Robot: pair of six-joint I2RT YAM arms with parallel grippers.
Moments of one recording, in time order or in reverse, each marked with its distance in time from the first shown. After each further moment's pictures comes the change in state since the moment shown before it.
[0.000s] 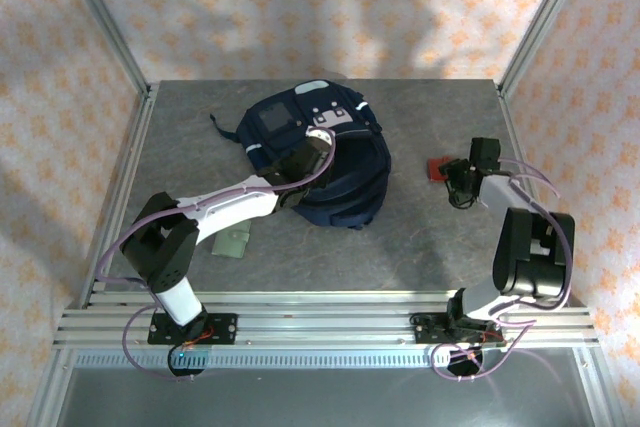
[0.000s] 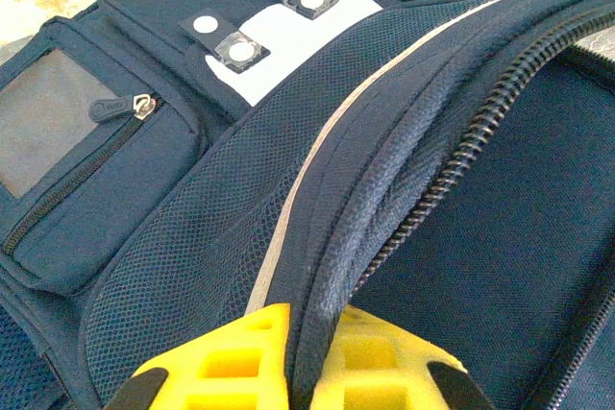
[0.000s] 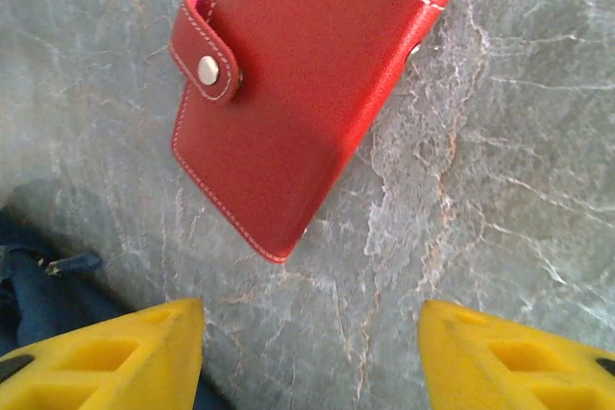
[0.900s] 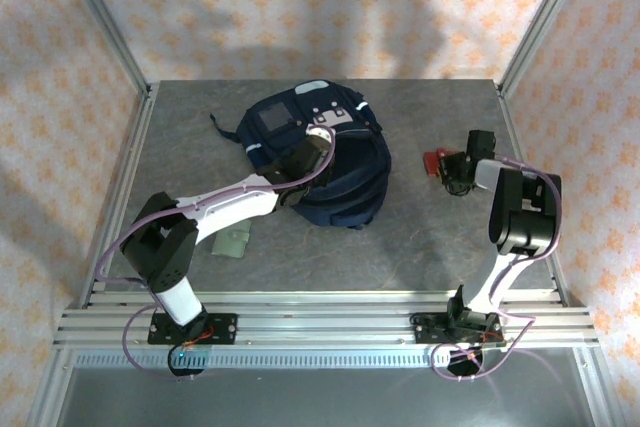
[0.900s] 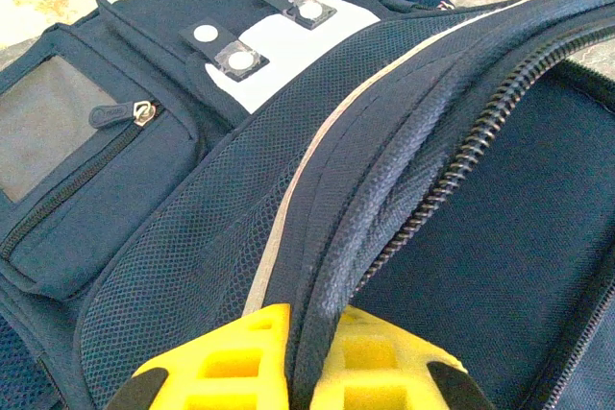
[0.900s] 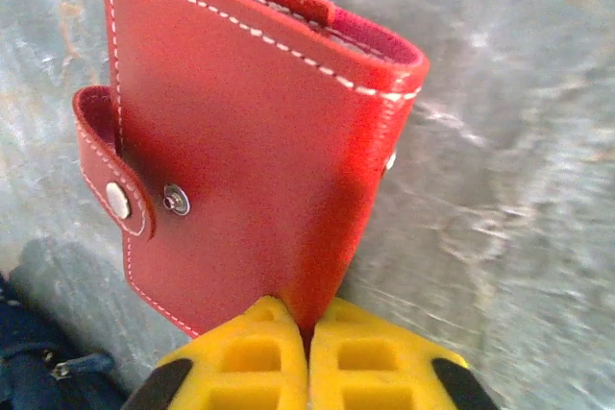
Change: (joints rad) left arm 0.000 0.000 0.013 -0.006 0.003 -0.008; right arm -0.023 0.282 0.128 0.155 -0.082 0.074
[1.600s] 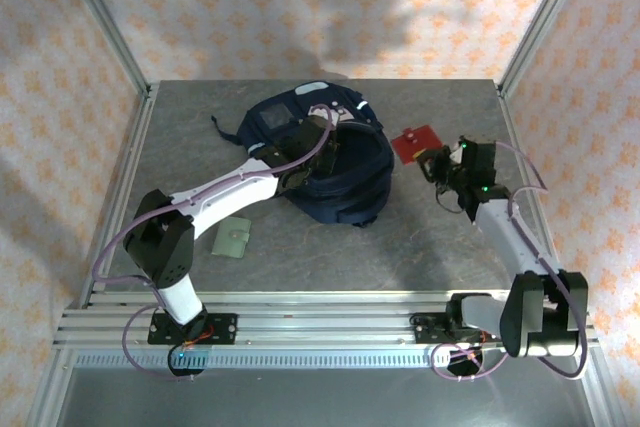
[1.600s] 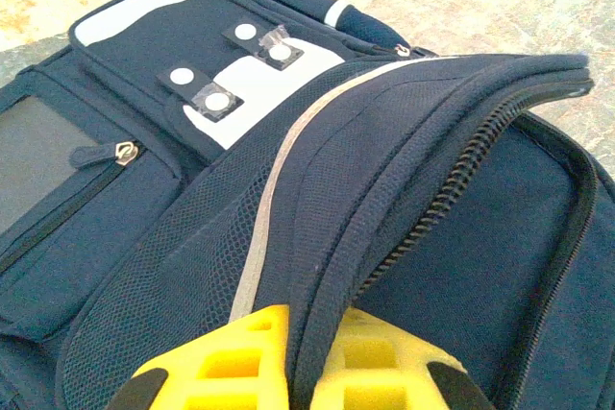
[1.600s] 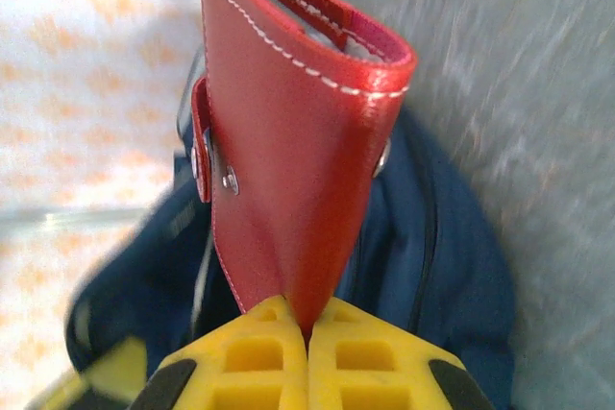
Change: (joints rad) left arm 0.031 0.031 0.192 -0.163 0.118 -0.027; right arm 0.209 -0.644 -0.248 0.019 -0.175 -0.101
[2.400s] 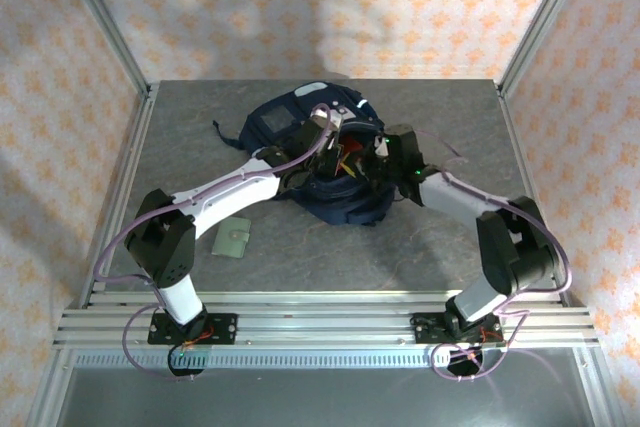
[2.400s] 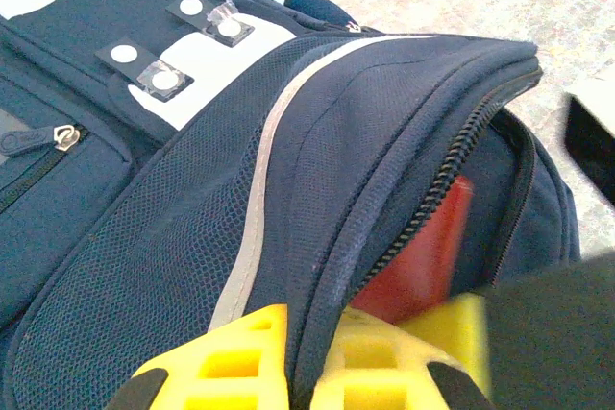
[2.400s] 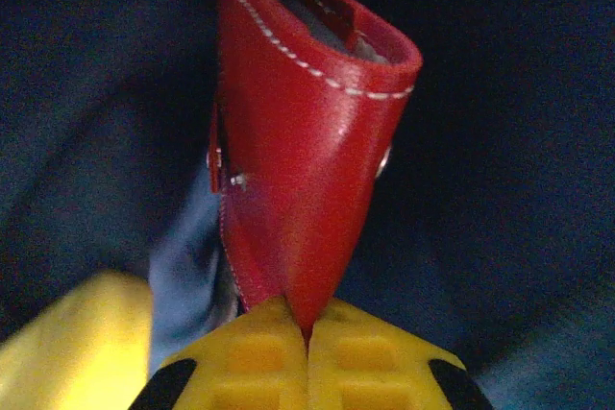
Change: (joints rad) left arm -0.012 0.004 0.005 -0.009 0.088 -0.073; right arm 0.399 0.426 0.214 0.239 -0.030 0.201
